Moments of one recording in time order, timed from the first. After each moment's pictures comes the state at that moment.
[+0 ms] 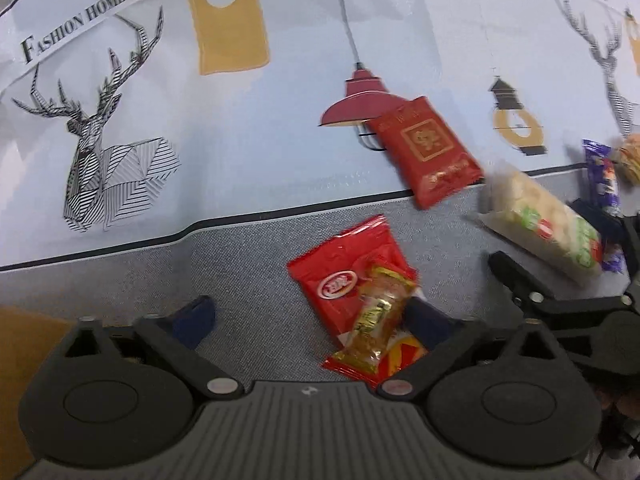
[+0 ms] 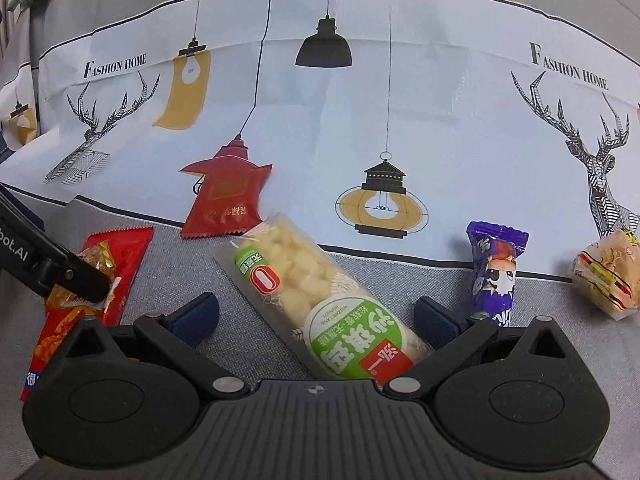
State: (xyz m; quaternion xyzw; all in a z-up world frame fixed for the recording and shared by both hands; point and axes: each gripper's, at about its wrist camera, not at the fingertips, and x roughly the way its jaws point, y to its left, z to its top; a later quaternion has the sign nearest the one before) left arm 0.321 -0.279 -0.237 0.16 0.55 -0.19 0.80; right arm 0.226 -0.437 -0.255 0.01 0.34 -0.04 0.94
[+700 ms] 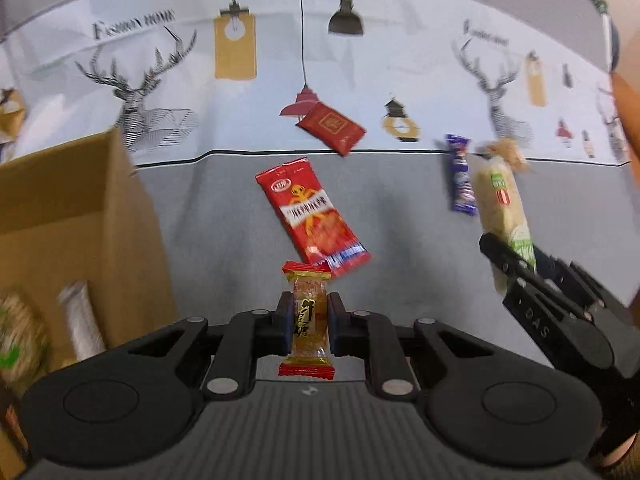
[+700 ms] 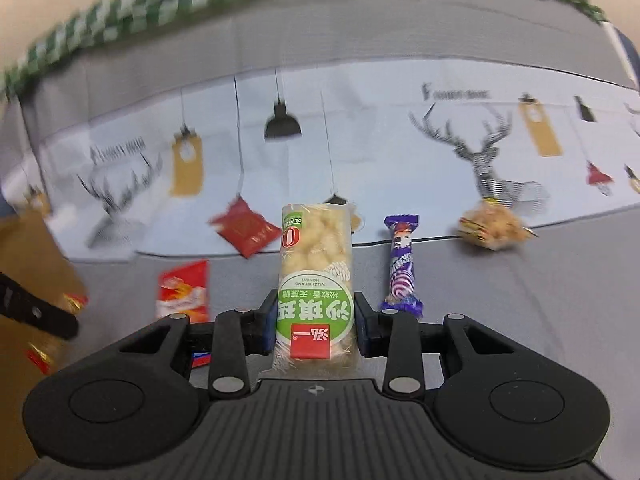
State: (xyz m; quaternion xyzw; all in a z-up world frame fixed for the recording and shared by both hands) left arm 0.173 -0.200 -0.118 0.07 0.53 -0.24 0.81; right arm 0.082 -0.394 -0.160 0.10 0.28 -0.13 0.95
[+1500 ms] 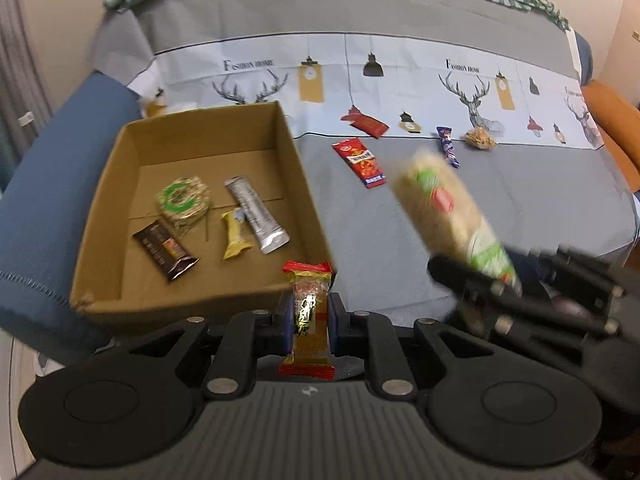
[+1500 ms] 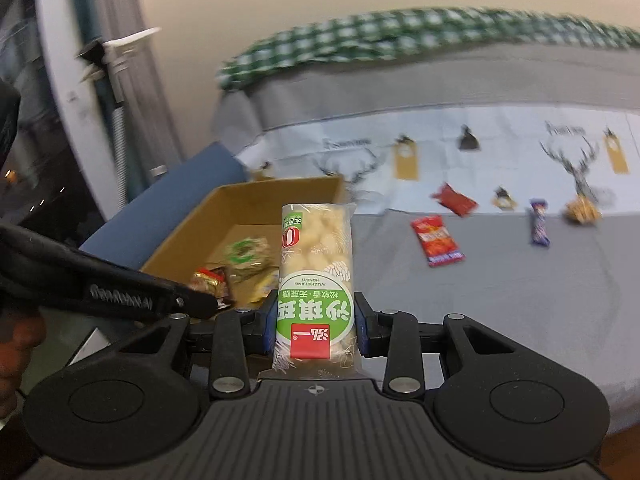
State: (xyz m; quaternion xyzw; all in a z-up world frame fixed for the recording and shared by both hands) left arm -0.081 -0.007 -0.018 0.09 0.44 -0.19 0.87; right arm -0.141 -0.180 -0.029 0.09 0.27 0.05 0.96
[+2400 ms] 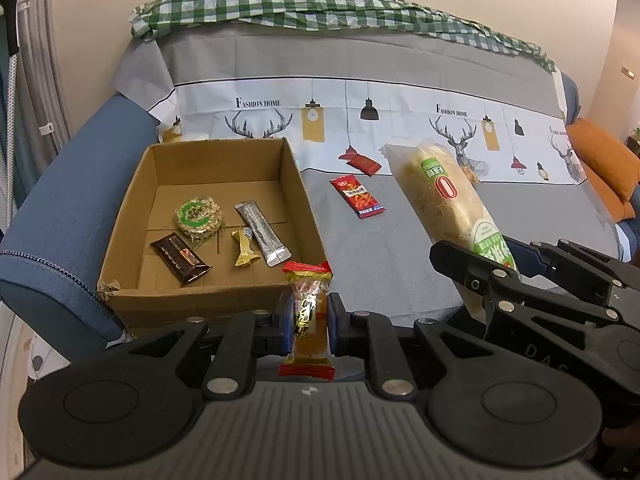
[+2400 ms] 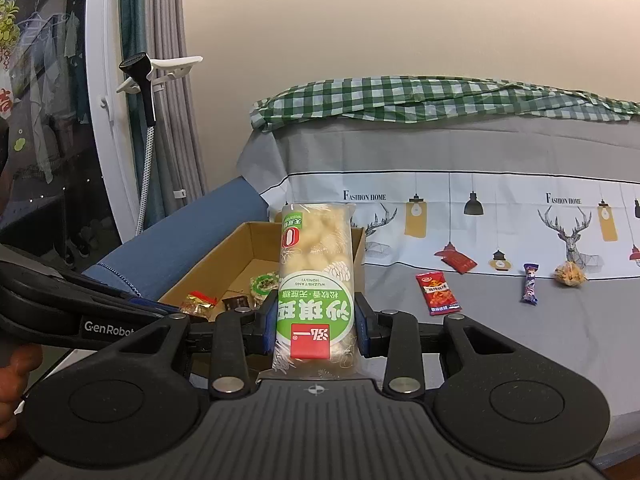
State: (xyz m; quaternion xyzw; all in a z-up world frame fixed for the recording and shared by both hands) left arm -0.132 0.026 0.012 0.05 0.38 -0.20 0.90; right arm -0.193 -0.150 0.010 0.04 0.21 0.05 0.98
